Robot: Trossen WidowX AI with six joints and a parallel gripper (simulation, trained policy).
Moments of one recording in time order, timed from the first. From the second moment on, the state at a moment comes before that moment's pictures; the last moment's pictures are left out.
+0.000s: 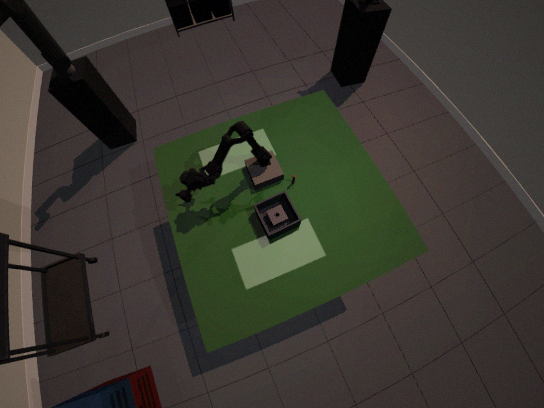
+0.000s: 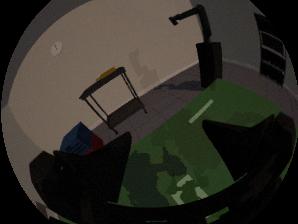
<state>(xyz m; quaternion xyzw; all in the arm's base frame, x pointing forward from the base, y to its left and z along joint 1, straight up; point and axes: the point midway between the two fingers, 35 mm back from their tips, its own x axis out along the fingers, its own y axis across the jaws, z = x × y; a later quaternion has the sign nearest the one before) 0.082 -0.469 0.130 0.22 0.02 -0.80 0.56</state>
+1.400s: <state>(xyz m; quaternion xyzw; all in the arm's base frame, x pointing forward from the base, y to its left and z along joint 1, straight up) 0.359 -0.099 0.176 0.22 0.36 -0.42 0.80</state>
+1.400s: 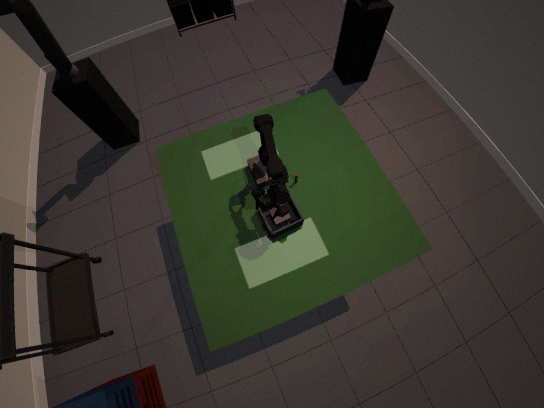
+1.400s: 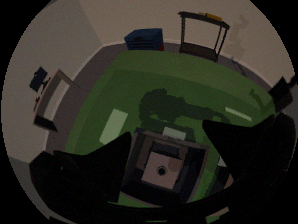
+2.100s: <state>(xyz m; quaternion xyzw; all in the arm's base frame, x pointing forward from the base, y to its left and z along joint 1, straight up) 0.250 0.071 0.152 0.22 0.56 -0.31 0.74</state>
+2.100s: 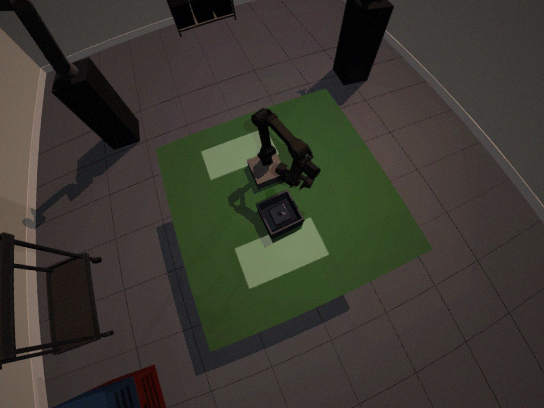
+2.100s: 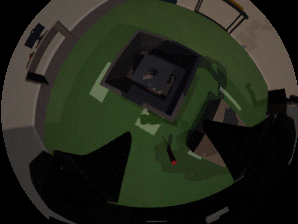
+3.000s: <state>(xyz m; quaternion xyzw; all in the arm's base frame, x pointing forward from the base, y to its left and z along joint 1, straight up) 0.160 0.135 0.070 0.18 0.66 -0.32 0.66</state>
